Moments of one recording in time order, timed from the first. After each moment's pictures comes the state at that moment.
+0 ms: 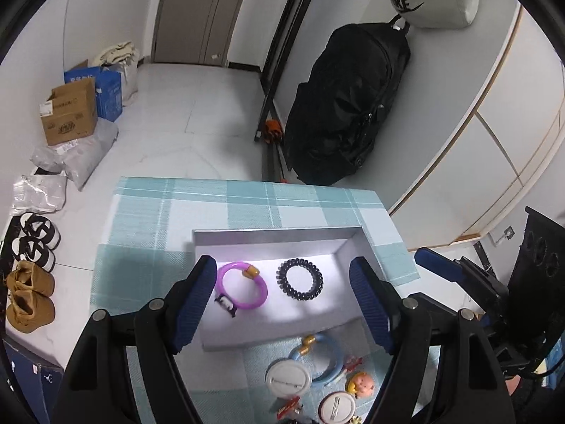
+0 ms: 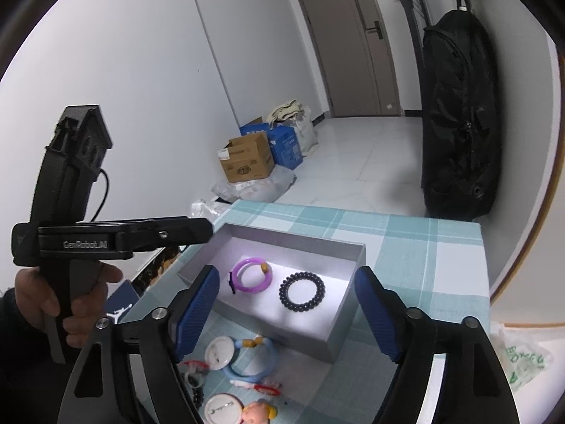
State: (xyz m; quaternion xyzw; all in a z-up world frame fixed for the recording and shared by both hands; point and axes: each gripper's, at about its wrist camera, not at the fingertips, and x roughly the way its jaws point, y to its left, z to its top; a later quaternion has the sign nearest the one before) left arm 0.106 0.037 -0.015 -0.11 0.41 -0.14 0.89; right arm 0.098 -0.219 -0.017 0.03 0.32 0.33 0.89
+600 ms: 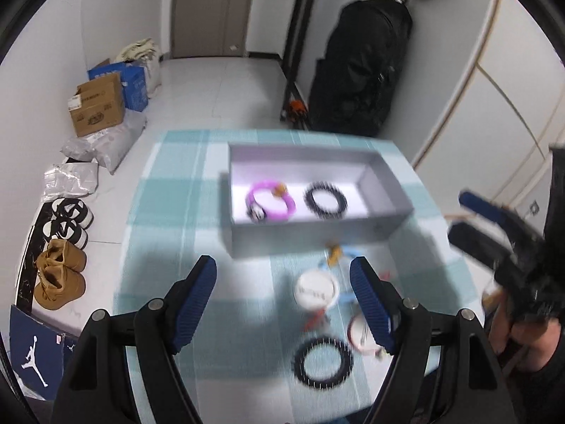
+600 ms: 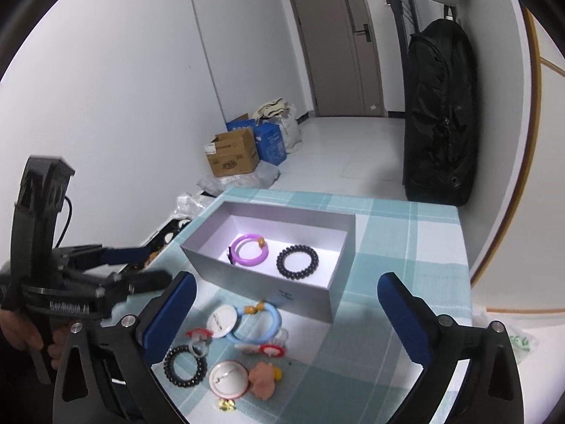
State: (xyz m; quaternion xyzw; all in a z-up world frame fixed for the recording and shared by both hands) left arm 0.047 0.032 -0.045 -0.05 0.44 -0.09 0.89; right arm 0.057 -0.223 -0.018 0.01 0.33 0.29 0.90
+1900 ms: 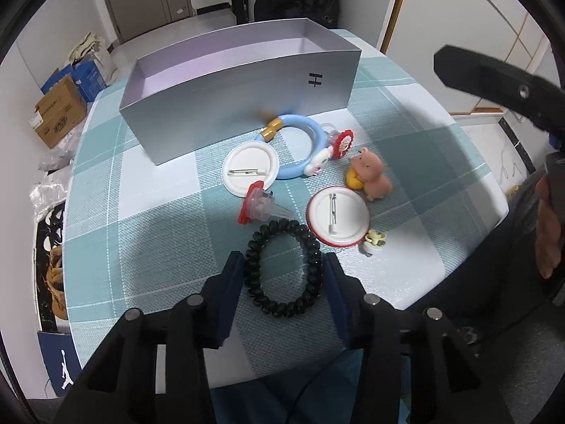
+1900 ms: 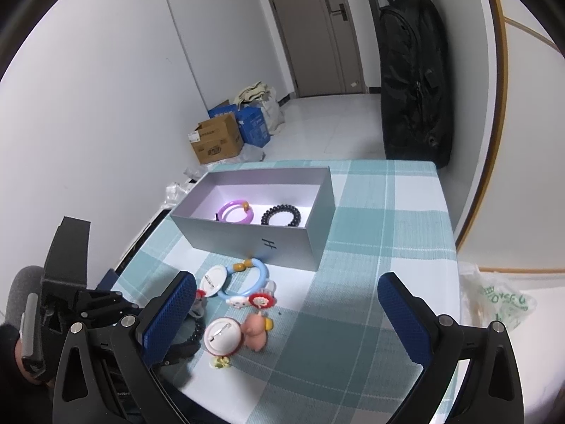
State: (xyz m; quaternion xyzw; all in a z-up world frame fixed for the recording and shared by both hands) left arm 0.017 -0.019 -0.092 0.07 0.54 -0.15 0.83; right arm 0.034 -0.244 -0.033 0.03 0.37 0.26 0.89
